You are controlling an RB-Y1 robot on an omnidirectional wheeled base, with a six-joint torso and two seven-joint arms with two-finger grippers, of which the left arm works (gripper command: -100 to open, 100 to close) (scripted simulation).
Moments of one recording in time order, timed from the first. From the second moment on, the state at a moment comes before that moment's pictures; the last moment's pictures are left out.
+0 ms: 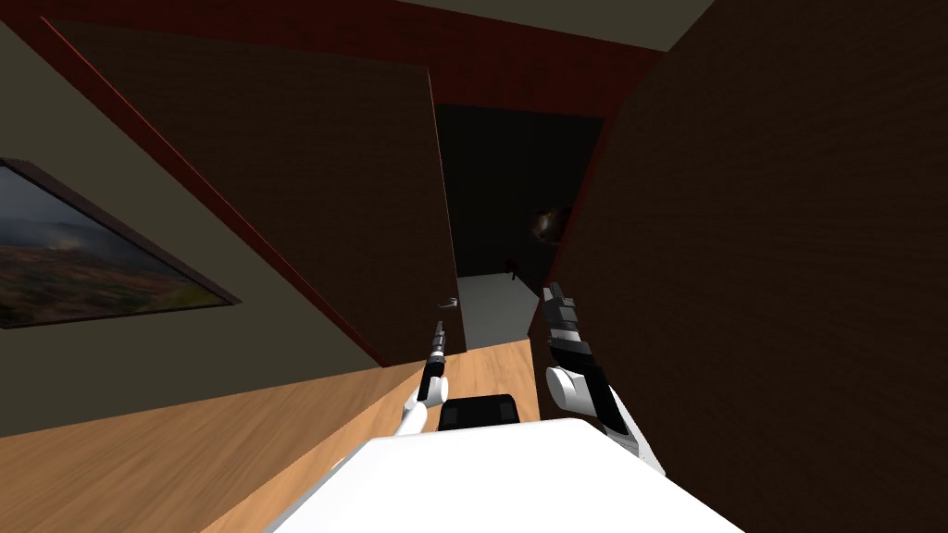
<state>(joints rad) -0.16 -0.01 -0.09 -0.64 0.34 -0.81 -0.26</state>
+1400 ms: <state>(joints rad) -0.20 0.14 -0.05 -0.50 0.34 -0.72 -0.18</state>
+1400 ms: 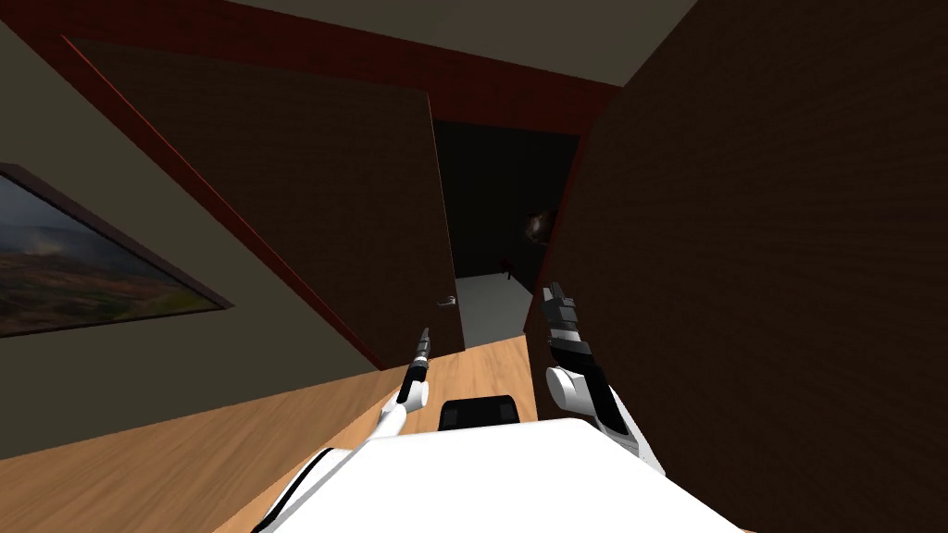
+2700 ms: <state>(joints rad) -0.17 0.08 -0.04 -0.60 0.37 -0.81 -0.17</state>
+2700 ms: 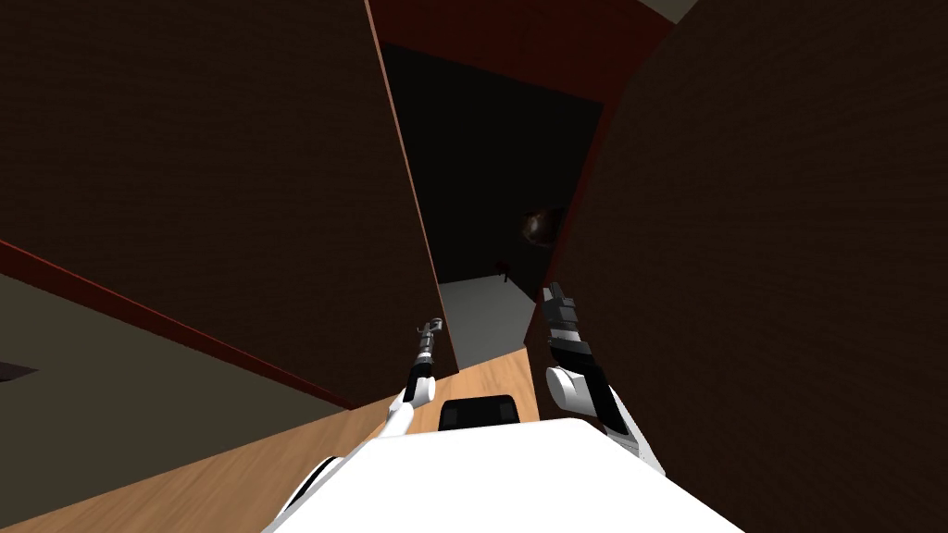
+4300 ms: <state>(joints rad) -0.16 0.12 -0.06 -0.61 0.37 -0.78 -0.16</state>
